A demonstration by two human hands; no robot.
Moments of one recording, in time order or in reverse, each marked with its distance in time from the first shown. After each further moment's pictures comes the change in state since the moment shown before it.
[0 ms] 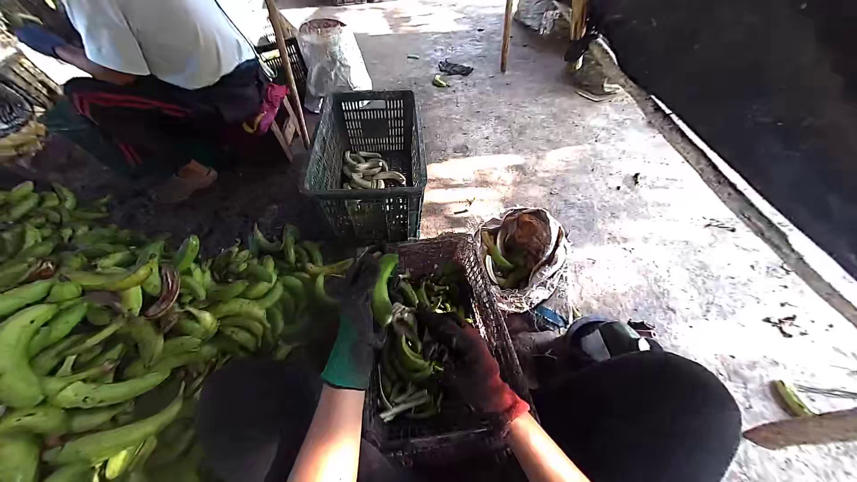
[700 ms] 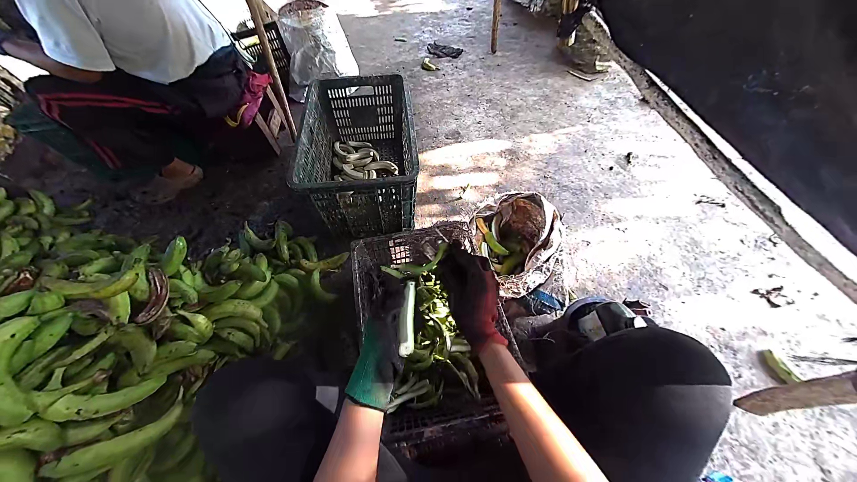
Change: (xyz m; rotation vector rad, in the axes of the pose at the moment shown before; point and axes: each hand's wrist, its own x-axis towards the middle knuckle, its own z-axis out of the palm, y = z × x) left_hand -0.033 -0.044 -0.001 0.237 -0.068 -0.141; right_hand 0.060 0.007 -0.011 -0.367 0.337 0.281
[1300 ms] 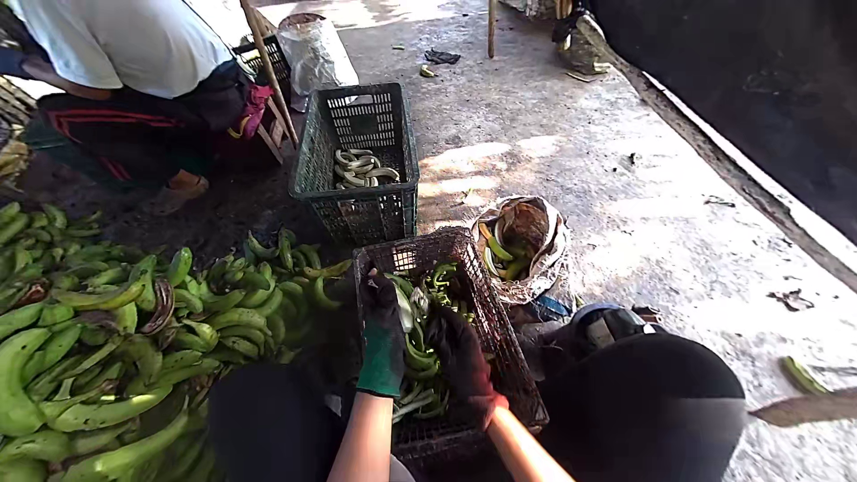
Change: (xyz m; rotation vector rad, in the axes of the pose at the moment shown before) left_hand 0.034 -0.012 0.013 -0.126 0.171 0.302; right_hand -0.069 0.024 0.029 0.488 -0.208 0.106
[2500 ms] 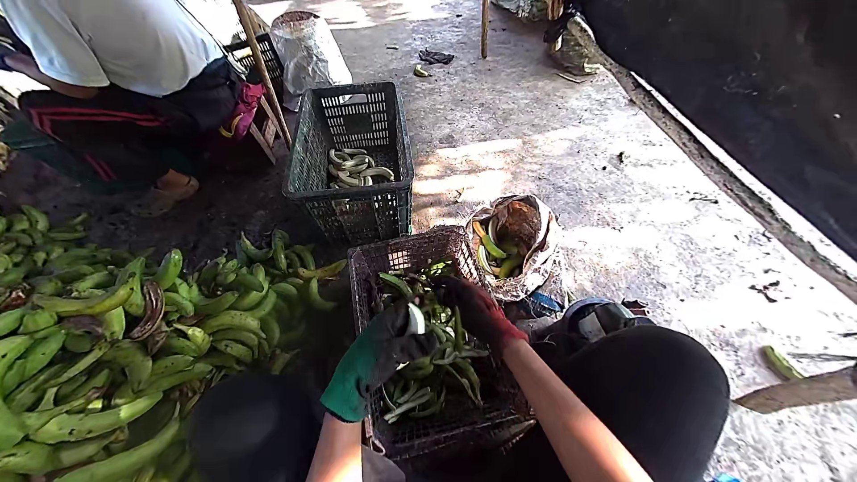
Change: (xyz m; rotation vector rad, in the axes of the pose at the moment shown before) left_hand -0.007 0.045 -0.036 0.379 -0.861 -0.276; right_hand 0.081 -0.026 -0.058 -0.575 -0.397 0.063
